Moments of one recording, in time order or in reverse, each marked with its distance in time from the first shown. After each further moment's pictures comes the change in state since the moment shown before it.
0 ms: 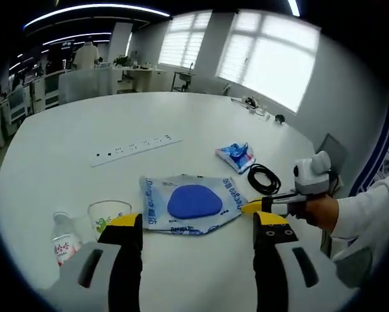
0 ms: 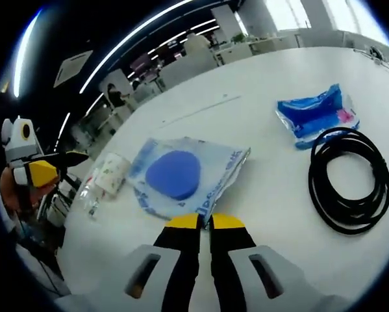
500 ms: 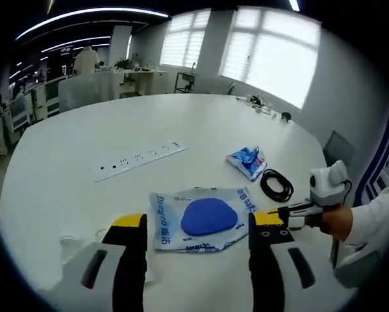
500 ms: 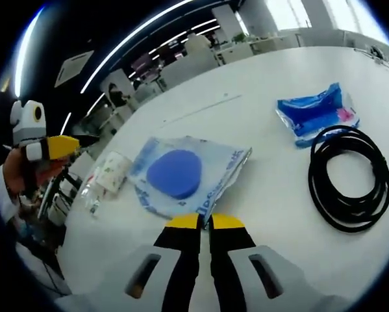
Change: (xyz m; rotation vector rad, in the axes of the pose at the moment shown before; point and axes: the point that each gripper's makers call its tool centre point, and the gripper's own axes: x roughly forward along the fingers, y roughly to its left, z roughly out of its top) left arm 0.028 0.022 0.028 0.030 0.006 0.038; right arm -0.001 0.000 -0.002 -0.006 -0.001 0.010
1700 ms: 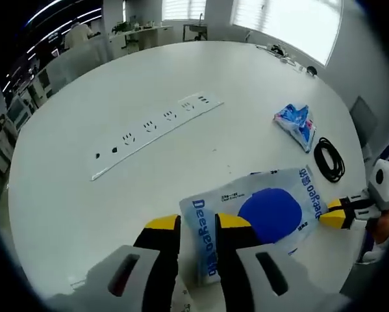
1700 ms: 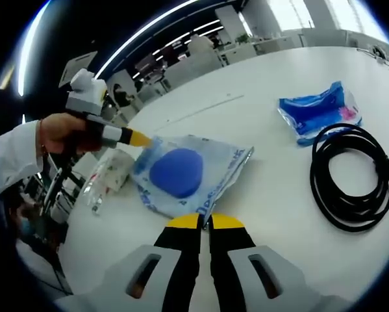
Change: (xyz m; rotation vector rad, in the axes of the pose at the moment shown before) left arm 0.095 0.063 -0.034 0.060 0.390 0.129; right arm 0.002 0.000 -0.002 -0.001 -0.007 0.028
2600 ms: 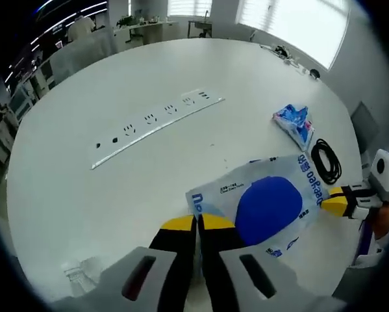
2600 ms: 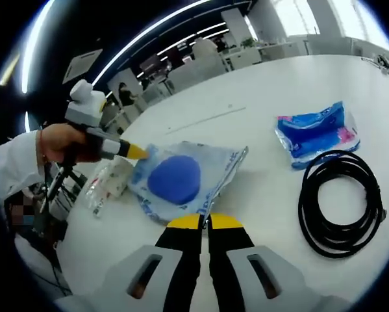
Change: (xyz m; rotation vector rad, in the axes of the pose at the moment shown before) left arm -0.019 -0.008 -0.002 -0.046 -0.027 -0.005; right arm -0.012 -0.007 0.032 -0.069 -0.022 0.005
